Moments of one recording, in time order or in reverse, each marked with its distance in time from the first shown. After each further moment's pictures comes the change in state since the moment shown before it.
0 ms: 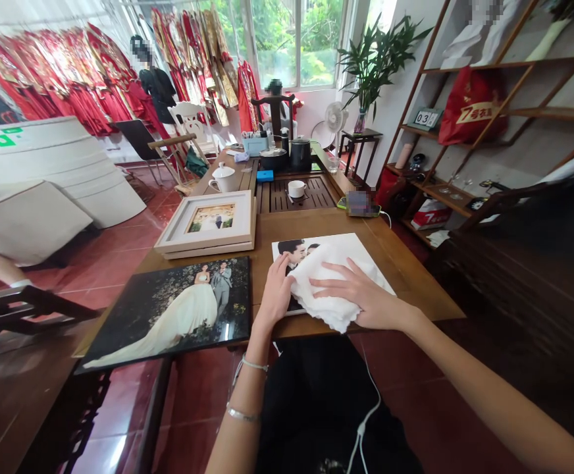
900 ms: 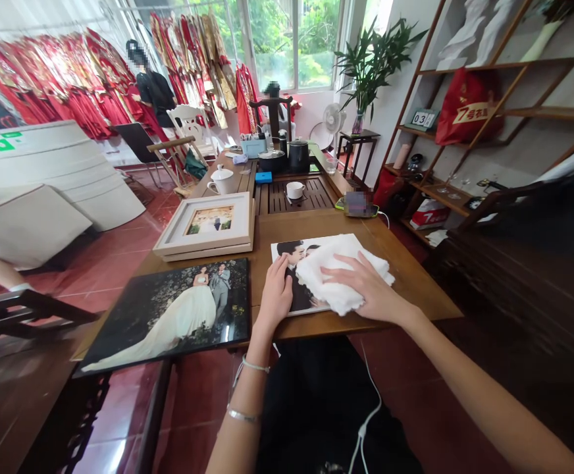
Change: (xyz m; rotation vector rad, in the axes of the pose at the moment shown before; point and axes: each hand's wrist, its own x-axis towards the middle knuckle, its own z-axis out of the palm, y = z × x) left_hand 0.000 -0.009 0.011 0.109 0.097 0.069; right_hand -0.008 0.022 0.010 -0.073 0.181 0.126
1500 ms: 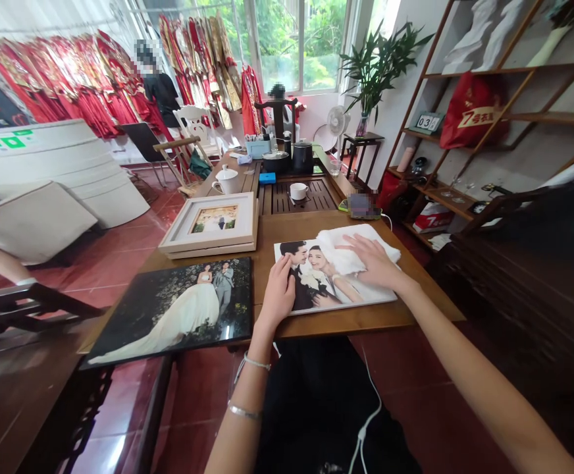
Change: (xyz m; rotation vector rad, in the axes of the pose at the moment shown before) left_hand 0.001 0.001 -0.001 0.038 -0.029 0.030; right_hand 0.021 0.056 -0.002 -0.117 0.003 0.285
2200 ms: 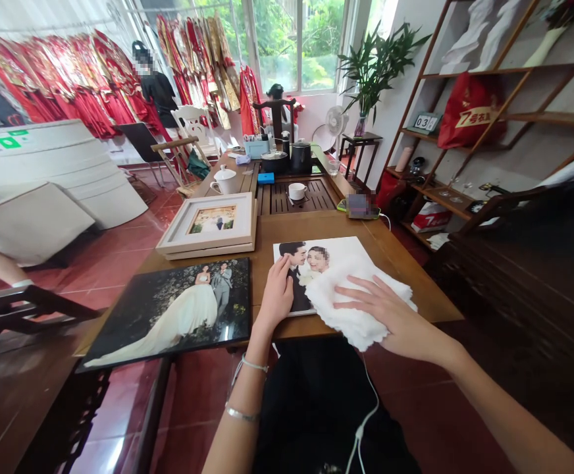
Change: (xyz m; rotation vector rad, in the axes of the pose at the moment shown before) left_hand -0.001 -0.005 0.002 -0.031 0.010 0.024; right_hand -0.082 -0.065 -0.029 0.156 -0.170 -0.253
